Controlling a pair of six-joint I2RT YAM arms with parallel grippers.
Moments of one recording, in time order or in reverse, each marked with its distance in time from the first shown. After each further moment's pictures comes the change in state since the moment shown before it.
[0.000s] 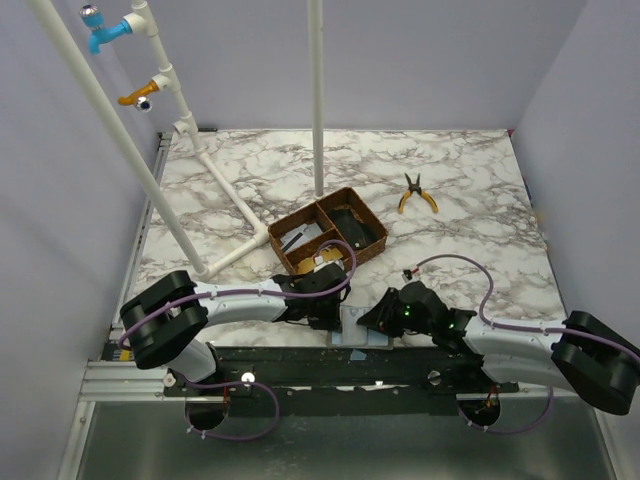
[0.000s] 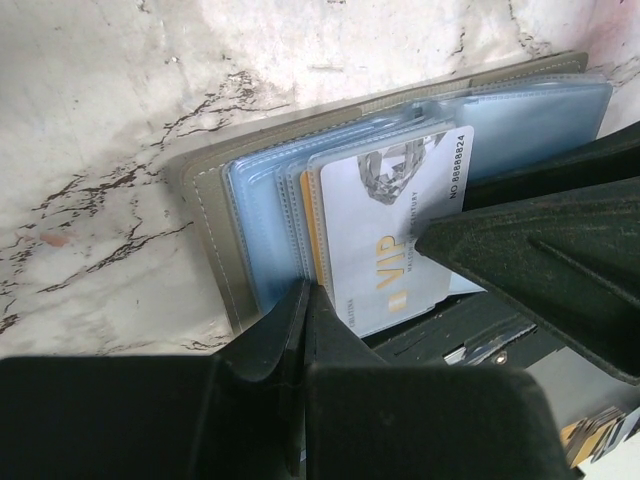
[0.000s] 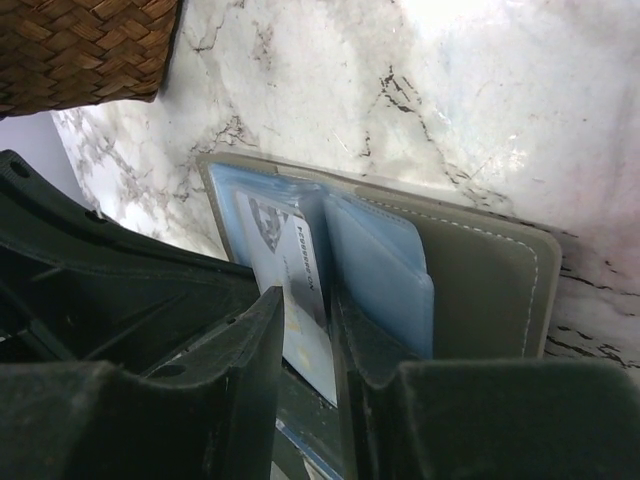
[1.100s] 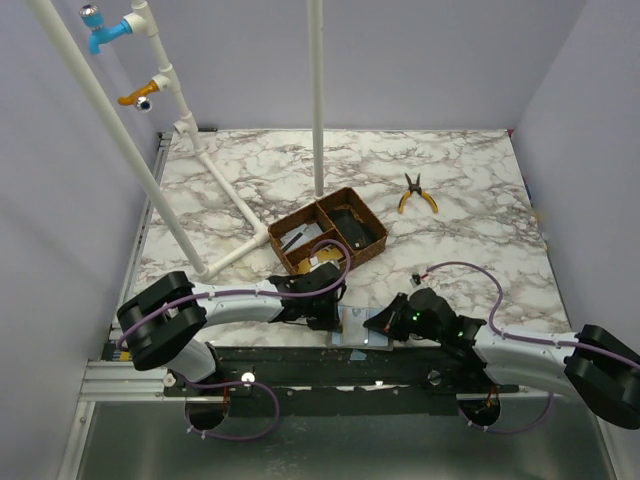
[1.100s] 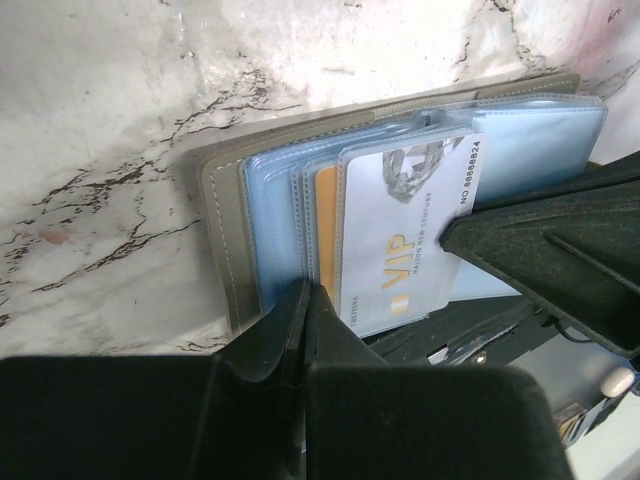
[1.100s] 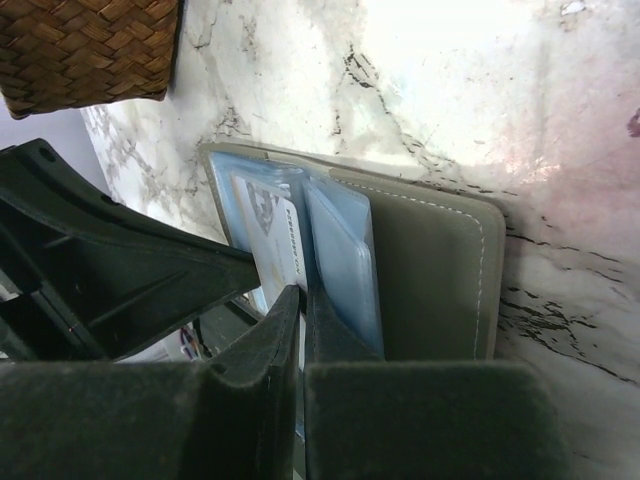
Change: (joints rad) left arm 0.019 -0.011 -0.034 0.034 0.023 -0.049; right arm -0.013 -0.113 -0.097 0.036 0.006 0.053
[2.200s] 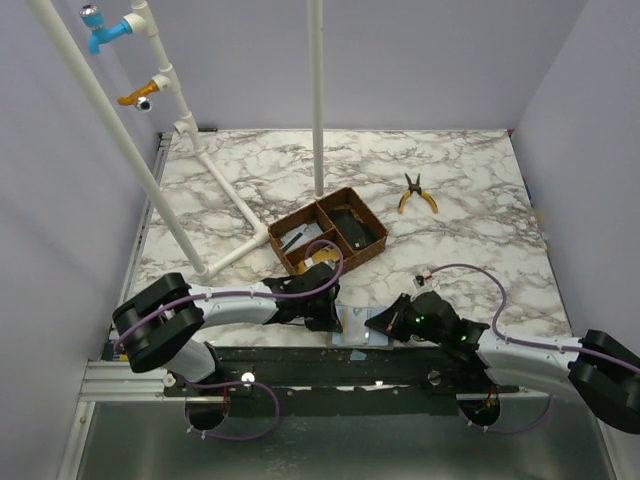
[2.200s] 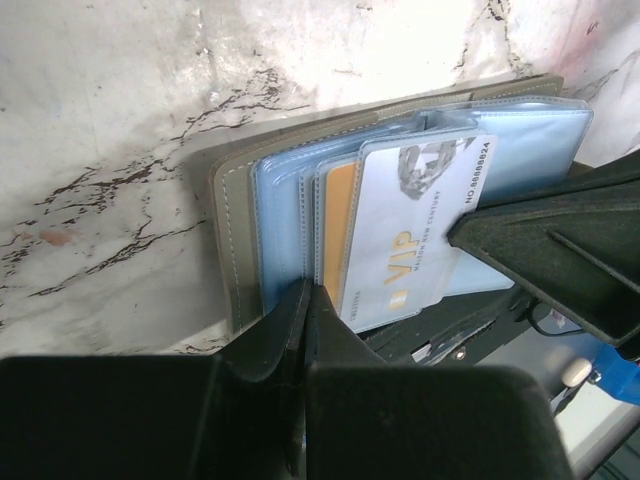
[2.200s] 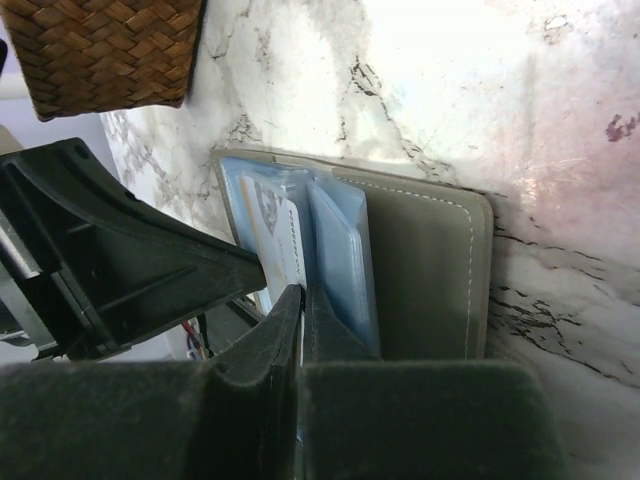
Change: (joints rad) left arm 0.035 -0.020 -0.058 0.070 0.046 -0.044; right arm 0.000 -0.034 -0.042 0.053 0.027 0.001
